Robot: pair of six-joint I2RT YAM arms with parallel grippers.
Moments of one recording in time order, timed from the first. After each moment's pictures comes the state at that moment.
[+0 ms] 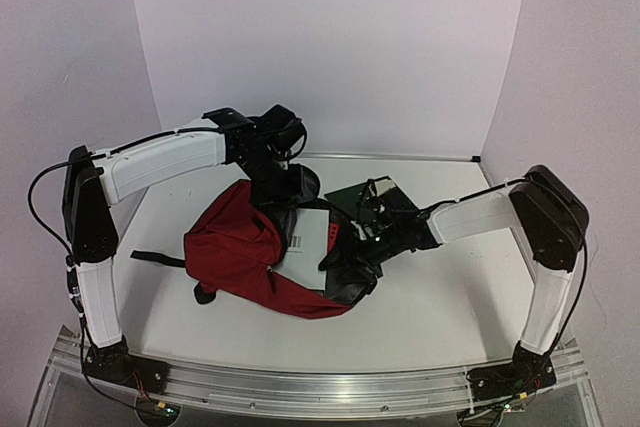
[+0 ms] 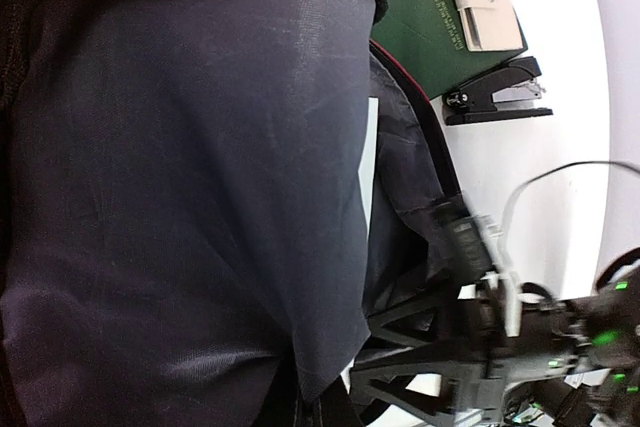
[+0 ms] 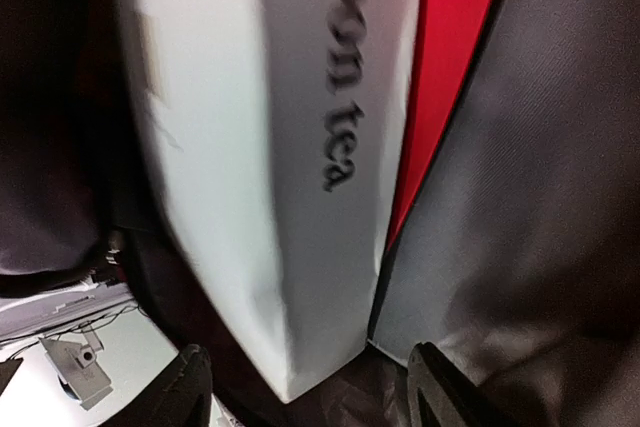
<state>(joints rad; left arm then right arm) -0.84 1.93 1.84 -0.98 0.02 -0.84 0.73 1.92 1.08 -0.06 -0.72 0.87</state>
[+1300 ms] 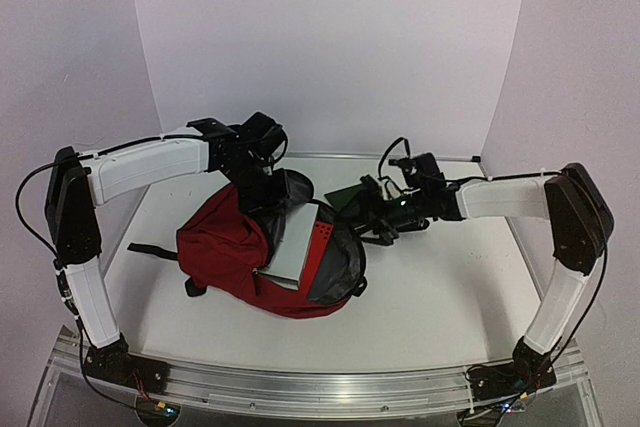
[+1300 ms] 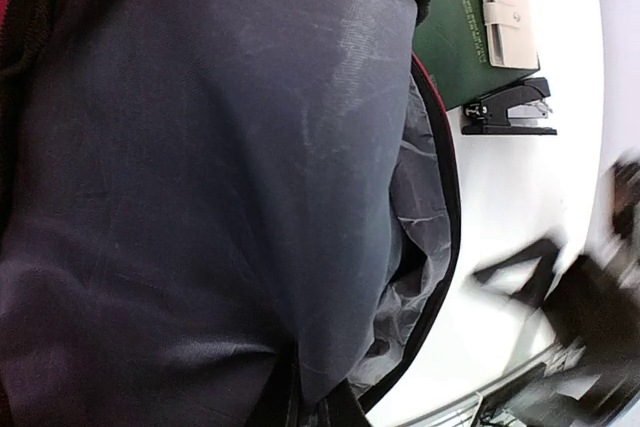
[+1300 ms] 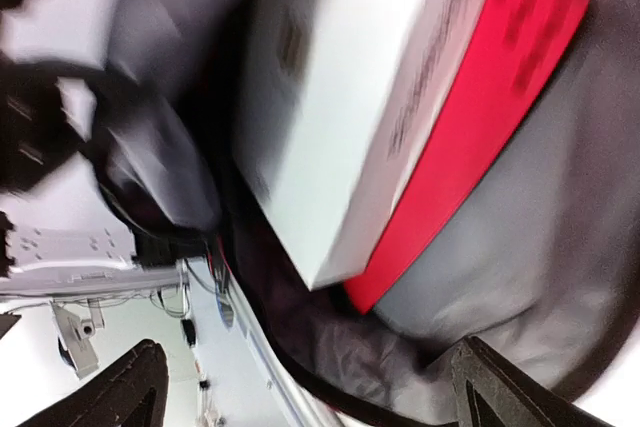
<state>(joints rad) -0.78 1.84 1.65 -0.86 0.08 -0.91 0.57 1.80 1.13 -0.06 -0.80 0.70</state>
